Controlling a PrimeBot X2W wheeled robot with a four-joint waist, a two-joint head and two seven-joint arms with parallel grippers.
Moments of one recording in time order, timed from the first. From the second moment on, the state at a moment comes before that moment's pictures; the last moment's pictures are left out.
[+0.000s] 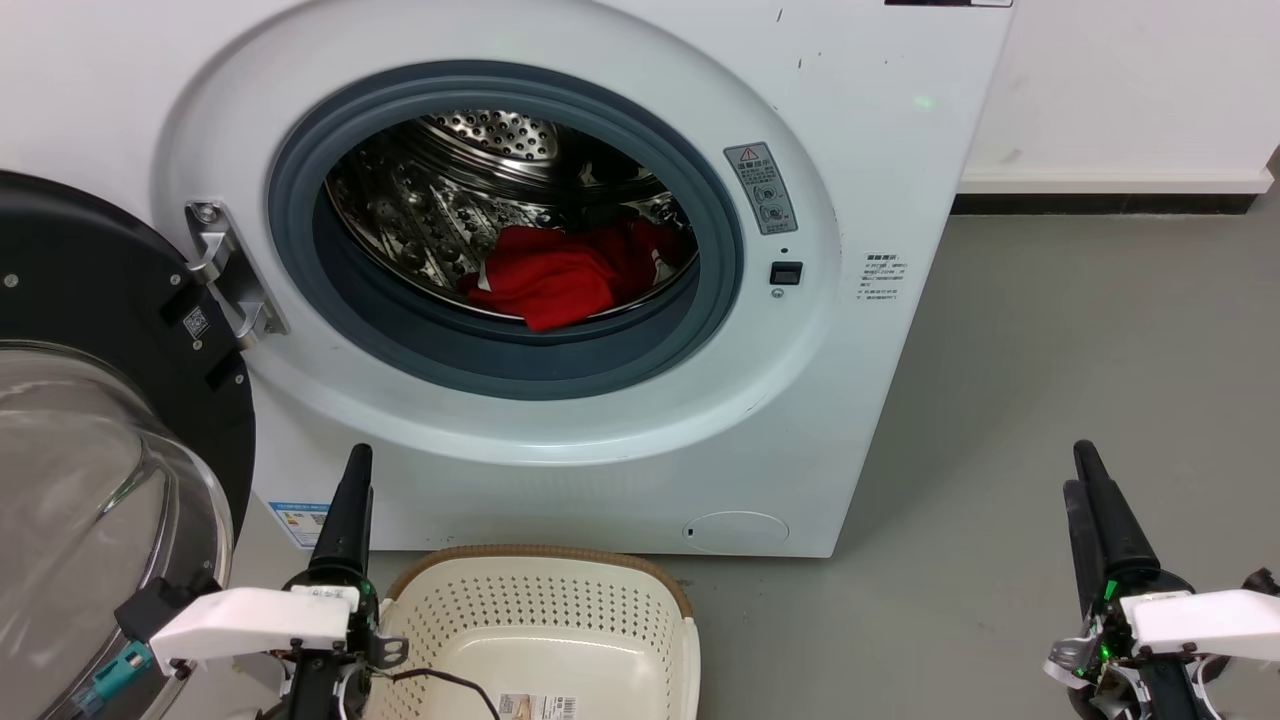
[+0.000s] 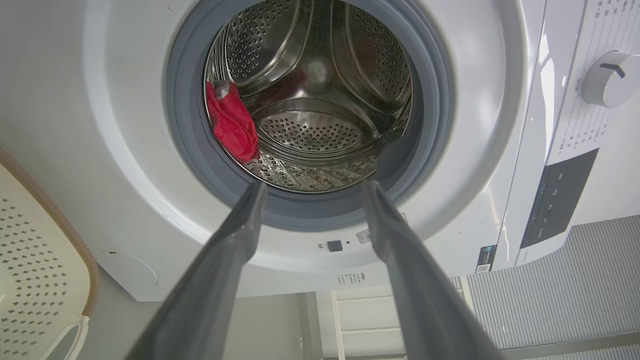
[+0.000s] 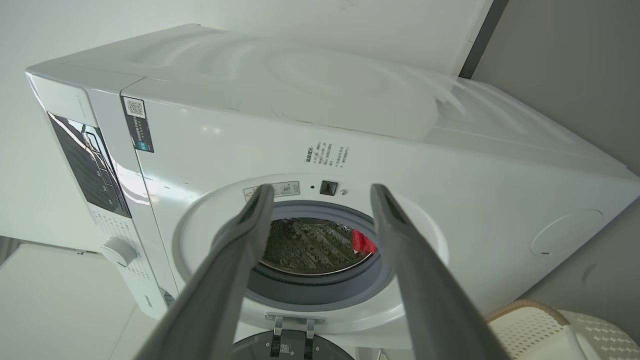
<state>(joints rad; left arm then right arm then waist) -0.10 0.05 0.07 0.21 -1.41 -0.13 0.03 -0.05 -0.05 -0.09 0.18 1.44 0.13 0.03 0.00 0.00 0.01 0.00</state>
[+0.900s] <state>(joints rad) -0.12 0.05 0.00 0.15 -0.80 -0.12 -0.08 -0.02 -0.05 -0.05 0.09 0.74 0.13 -0.08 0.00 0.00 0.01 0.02</state>
